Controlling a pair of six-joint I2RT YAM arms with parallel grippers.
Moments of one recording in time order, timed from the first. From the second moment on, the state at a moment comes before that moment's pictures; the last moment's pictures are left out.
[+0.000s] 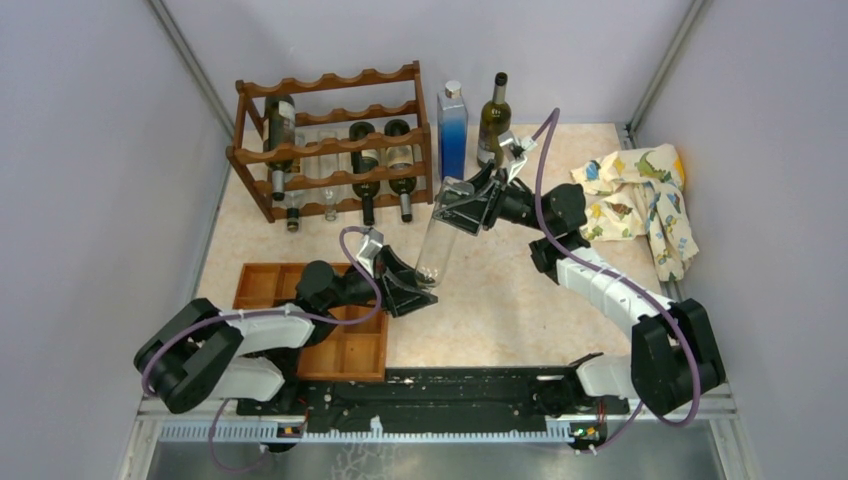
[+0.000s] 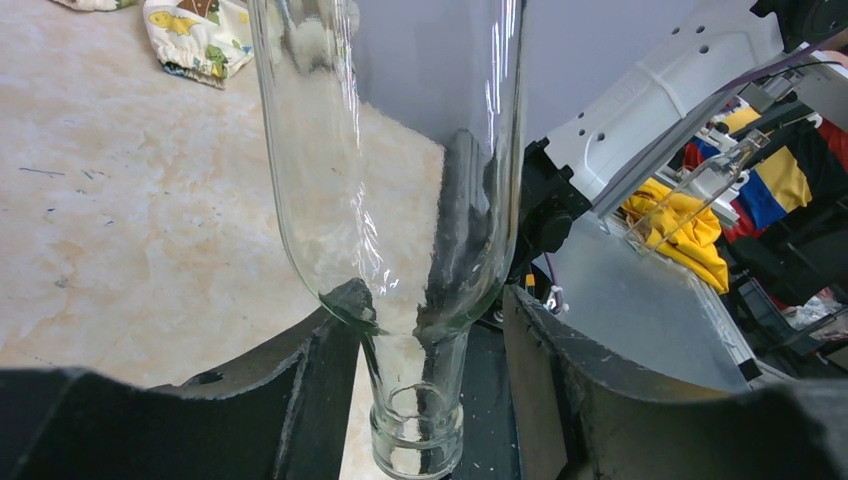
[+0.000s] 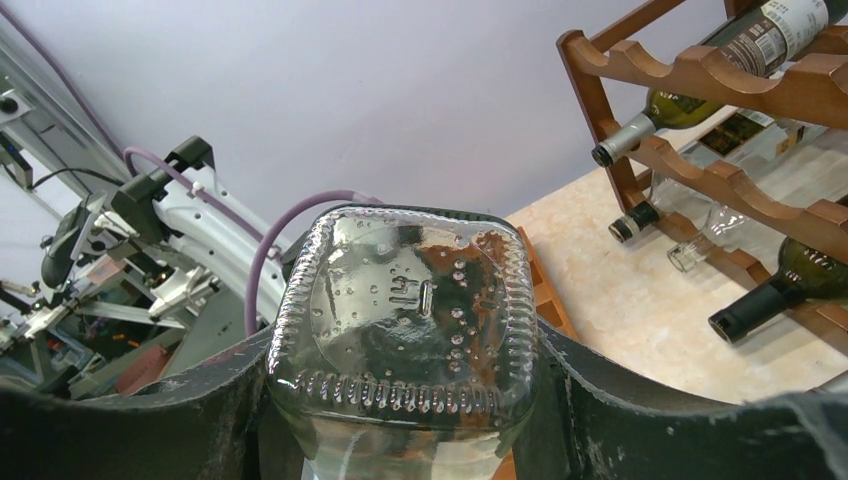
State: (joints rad) left arm -0.74 1.31 0.30 1.22 0.67 -0.62; right arm 0.42 1.28 0.79 0.94 -0.90 0.86
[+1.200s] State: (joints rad) left arm -0.65 0.89 0.13 0.96 0.50 -0.80; right arm 0.29 1.26 0.78 0.73 -0.93 0.71
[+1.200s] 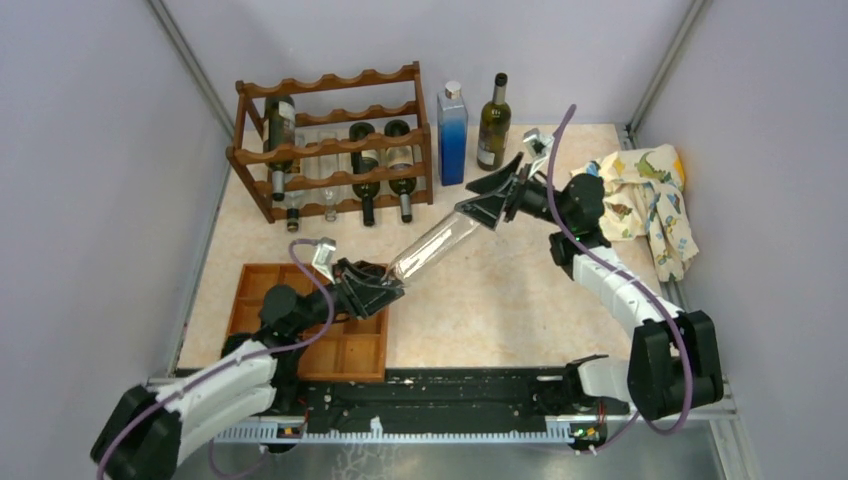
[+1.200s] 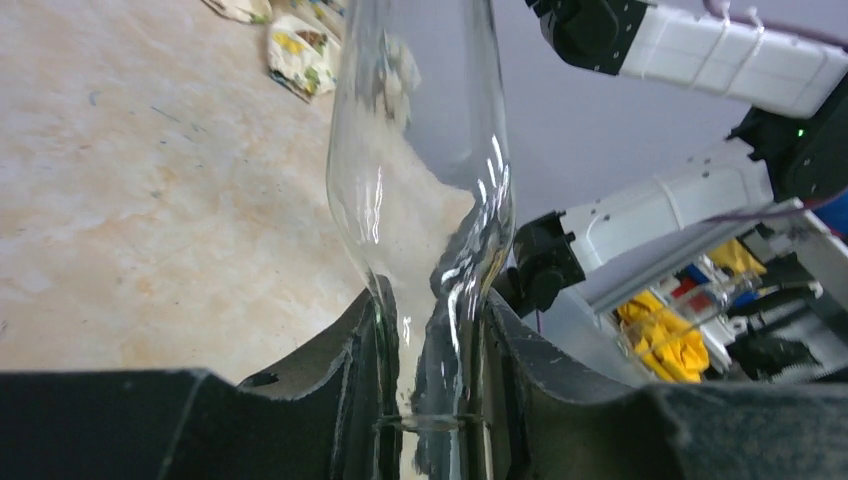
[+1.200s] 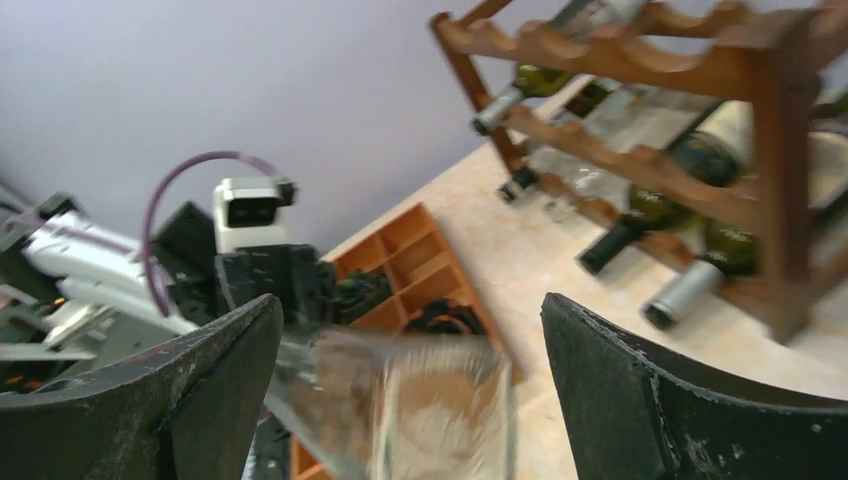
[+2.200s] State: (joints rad) left arm -0.28 0.40 0.11 0.38 0.23 -1.18; right arm 0.14 1.25 0.73 0.62 -0.97 0.53
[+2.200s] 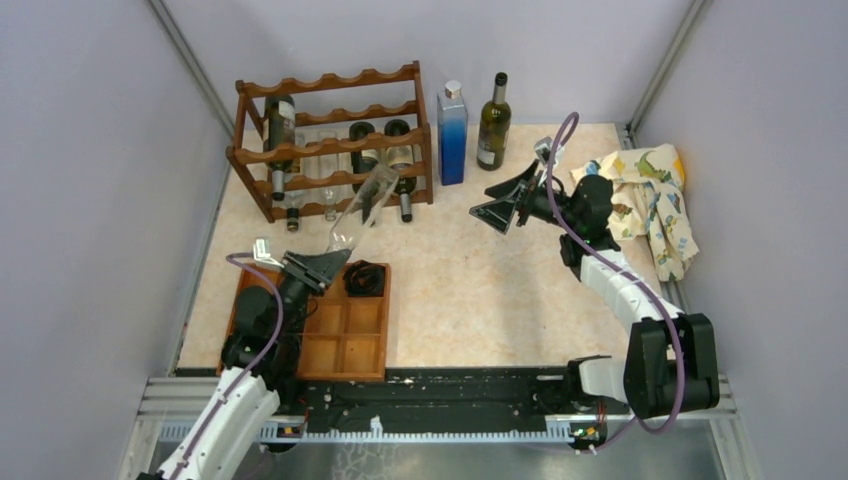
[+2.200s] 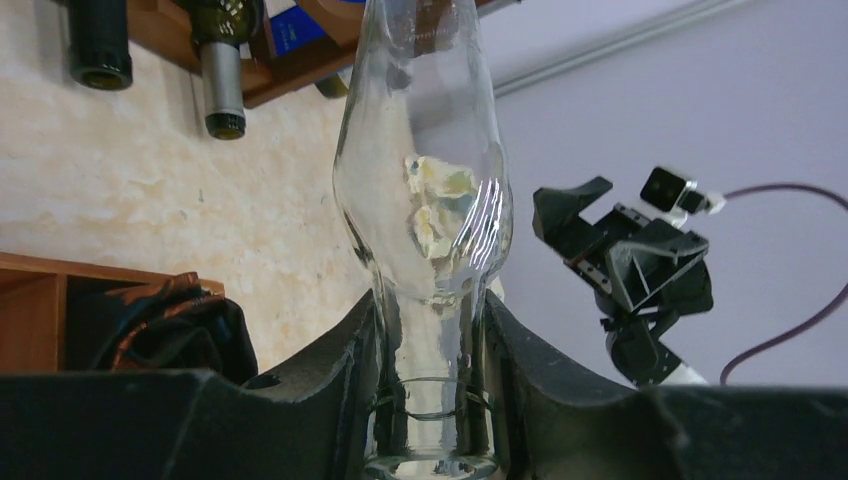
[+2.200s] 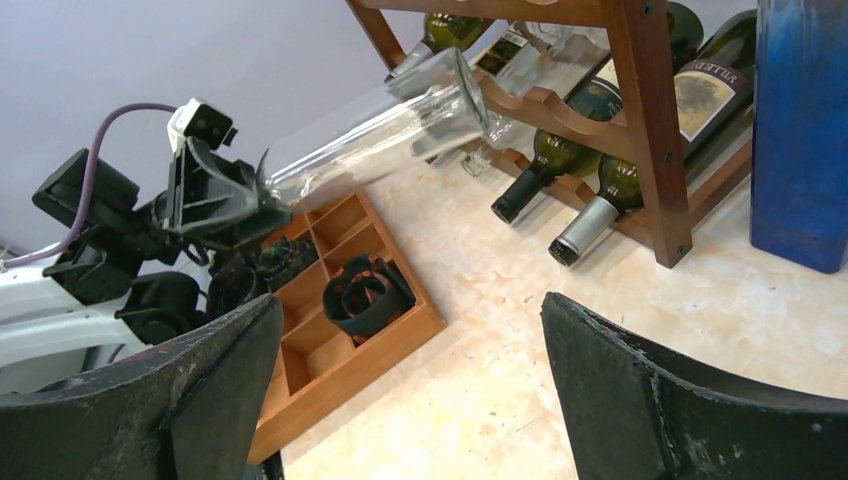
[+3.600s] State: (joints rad) left arm -0.12 0.42 0.12 0.33 0.00 -1.28; right arm 0.14 1.25 0.72 0.60 -0.96 0.51
